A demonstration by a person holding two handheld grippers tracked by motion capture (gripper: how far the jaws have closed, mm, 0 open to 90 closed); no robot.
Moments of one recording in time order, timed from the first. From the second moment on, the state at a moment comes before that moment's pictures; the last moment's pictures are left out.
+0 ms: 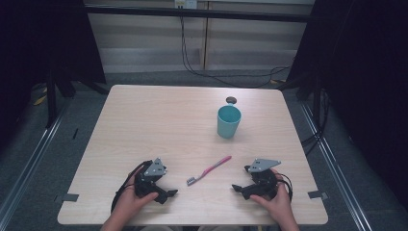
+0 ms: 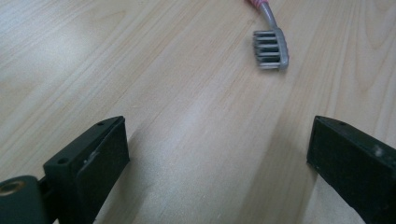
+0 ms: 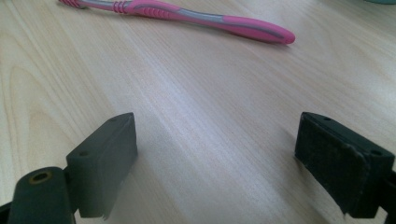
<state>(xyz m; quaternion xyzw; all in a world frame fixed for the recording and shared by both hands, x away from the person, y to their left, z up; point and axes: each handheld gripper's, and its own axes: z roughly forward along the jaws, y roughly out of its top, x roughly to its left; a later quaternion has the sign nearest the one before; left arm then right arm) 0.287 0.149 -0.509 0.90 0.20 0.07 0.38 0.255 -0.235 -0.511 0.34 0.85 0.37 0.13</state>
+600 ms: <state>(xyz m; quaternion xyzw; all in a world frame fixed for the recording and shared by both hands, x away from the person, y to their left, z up) 0.287 0.148 -0.509 0.90 0.20 0.07 0.38 0.286 -0.219 -0.488 0.26 0.92 0.26 0.10</state>
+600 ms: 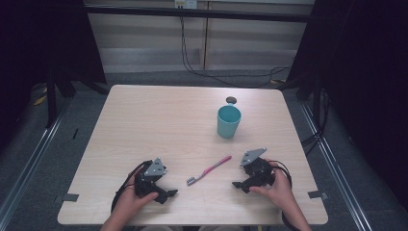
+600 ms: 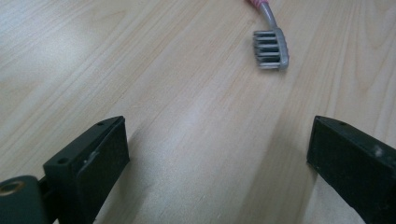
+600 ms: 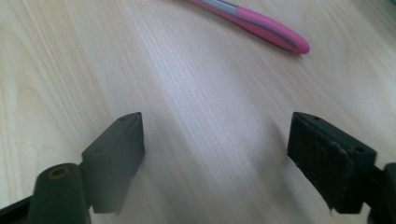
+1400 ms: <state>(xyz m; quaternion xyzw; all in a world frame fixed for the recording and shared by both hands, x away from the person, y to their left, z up) 0.287 0.149 -0.509 0.90 0.20 0.07 0.38 0.316 -0.163 -0.455 0.12 0.98 0.16 0.09</state>
